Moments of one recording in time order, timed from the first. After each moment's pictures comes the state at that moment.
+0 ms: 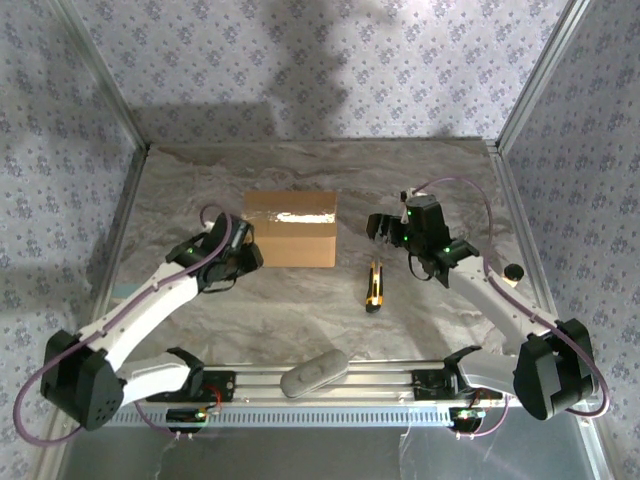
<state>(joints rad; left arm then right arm) -0.55 1.16 0.87 -0.71 -0.16 -0.85 0.42 1.20 0.81 -0.24 0.02 0.46</state>
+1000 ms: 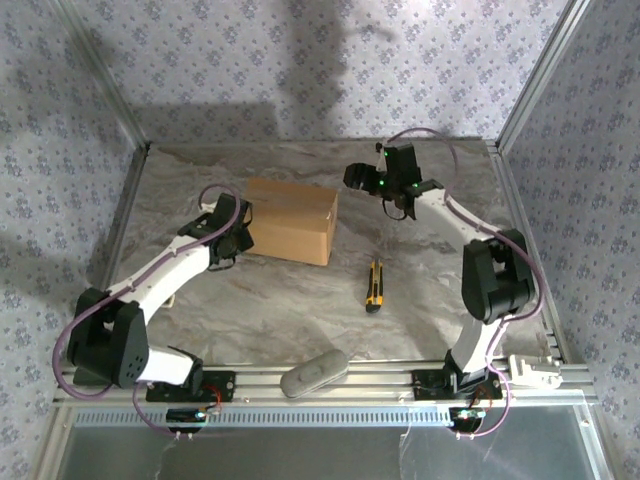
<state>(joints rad) -0.41 1.38 0.95 -0.60 -0.28 -0.76 0.35 1.79 1.36 -0.17 -0.22 0.51</state>
